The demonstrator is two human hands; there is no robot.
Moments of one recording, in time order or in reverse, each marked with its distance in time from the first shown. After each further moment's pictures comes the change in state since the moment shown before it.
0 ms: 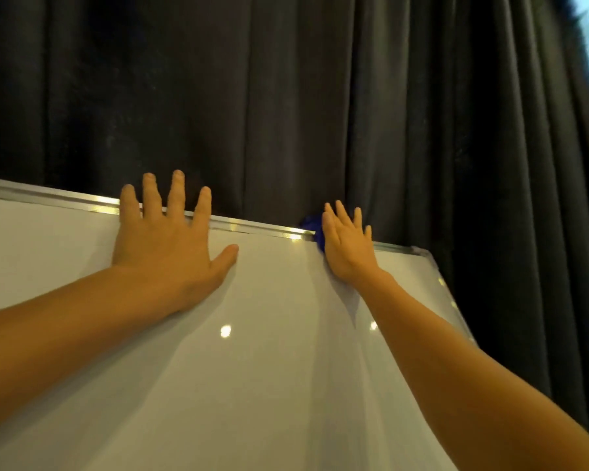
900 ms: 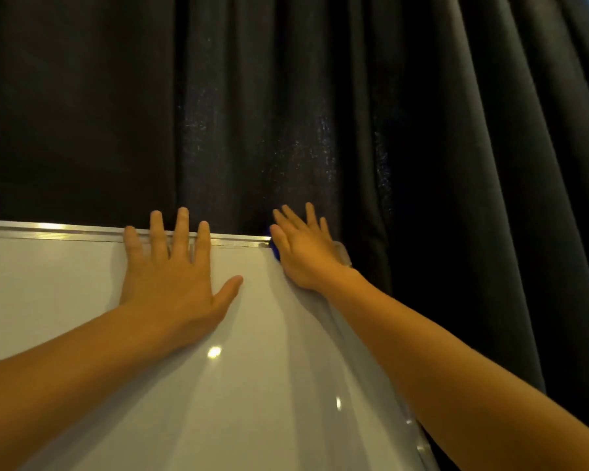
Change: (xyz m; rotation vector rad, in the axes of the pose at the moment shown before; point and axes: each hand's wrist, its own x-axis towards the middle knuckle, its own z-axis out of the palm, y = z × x) left_hand 0.070 0.259 0.069 0.015 0.007 -0.028; right_hand 0.064 0.191 0.041 0.039 -0.018 -0.263
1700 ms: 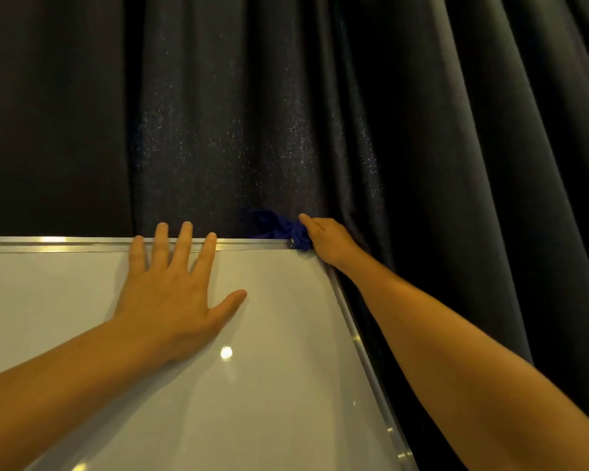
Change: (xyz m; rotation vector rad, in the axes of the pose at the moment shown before) left_hand 0.003 0.036 0.007 -0.021 0.045 0.114; right_hand 0.015 0.090 -0.010 0.668 0.036 0.301
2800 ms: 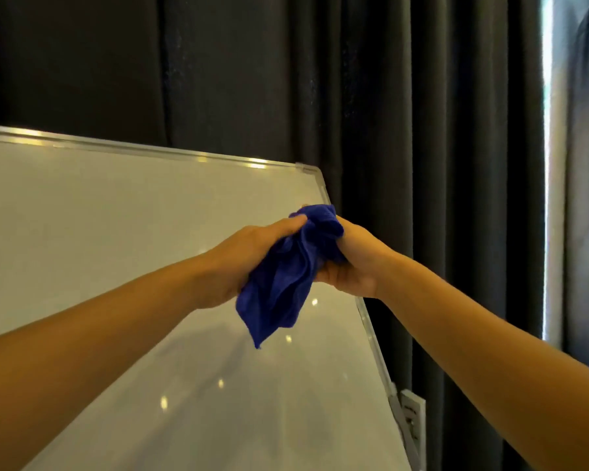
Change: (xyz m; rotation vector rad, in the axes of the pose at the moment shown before) left_hand -0.151 0.031 -0.165 -1.737 -0.821 -0.045; right_hand -0.297 -0.156 -0.062 0.798 -0.247 0.505
